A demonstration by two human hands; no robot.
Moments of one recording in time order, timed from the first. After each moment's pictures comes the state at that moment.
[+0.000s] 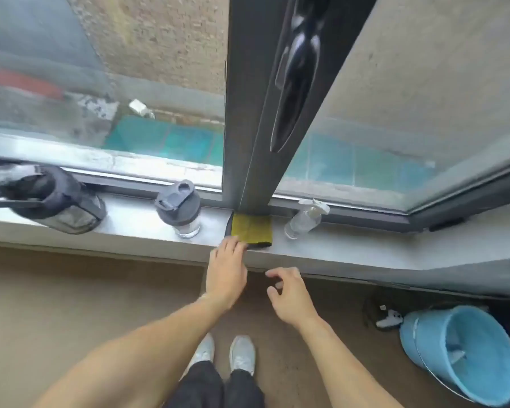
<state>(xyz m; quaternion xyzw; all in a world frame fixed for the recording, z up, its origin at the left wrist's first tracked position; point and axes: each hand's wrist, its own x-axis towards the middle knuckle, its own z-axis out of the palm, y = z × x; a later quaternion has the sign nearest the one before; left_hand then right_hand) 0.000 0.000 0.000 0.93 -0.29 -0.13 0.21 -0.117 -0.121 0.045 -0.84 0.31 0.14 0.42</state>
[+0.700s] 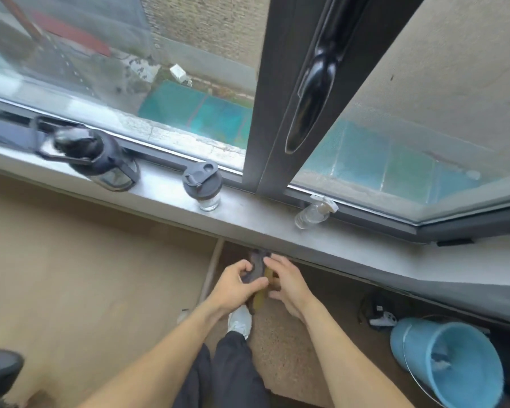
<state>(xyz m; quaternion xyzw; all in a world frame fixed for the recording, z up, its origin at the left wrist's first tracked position) -0.067 0.025 0.079 0.71 -0.01 -0.42 0.56 -0.109 -0.126 0.084 -0.54 0.41 0.21 0.71</state>
